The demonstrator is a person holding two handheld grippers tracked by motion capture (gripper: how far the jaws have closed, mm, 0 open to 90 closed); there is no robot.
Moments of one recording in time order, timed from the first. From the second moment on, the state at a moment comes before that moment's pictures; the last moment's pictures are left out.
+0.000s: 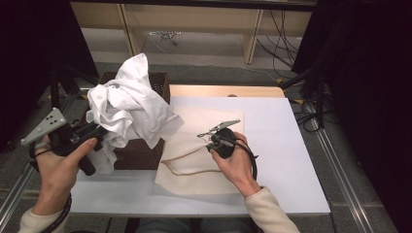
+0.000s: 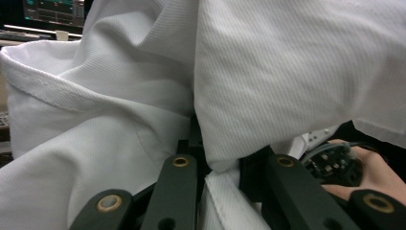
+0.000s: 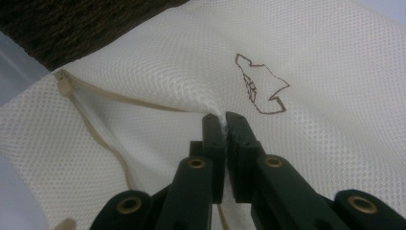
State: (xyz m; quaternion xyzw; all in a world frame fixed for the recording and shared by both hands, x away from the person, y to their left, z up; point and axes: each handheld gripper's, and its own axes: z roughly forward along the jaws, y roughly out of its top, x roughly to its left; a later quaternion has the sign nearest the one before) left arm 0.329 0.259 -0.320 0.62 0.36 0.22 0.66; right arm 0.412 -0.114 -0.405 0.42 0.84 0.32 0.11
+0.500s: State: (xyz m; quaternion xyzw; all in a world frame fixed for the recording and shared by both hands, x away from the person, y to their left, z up) left arm 0.303 0.249 -0.328 0.64 0.34 0.19 0.66; right arm 0.413 -0.115 -0.405 0.42 0.84 0.33 0.11
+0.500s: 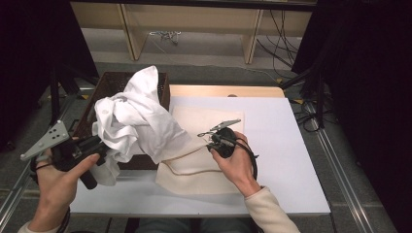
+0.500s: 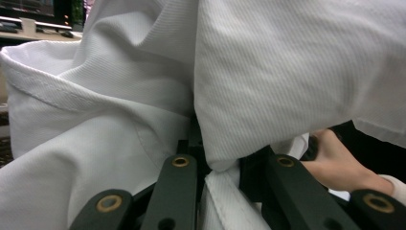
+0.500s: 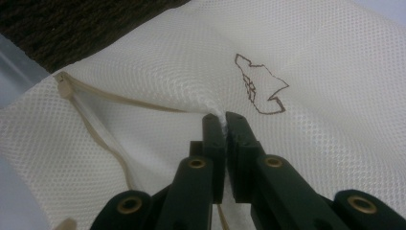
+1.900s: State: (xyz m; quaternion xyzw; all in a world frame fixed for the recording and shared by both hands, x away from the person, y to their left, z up) left arm 0.285 0.174 -0.403 0.76 0.30 0.01 0.58; right arm 0.413 -0.116 -0.397 0.43 0.83 0.33 0.11
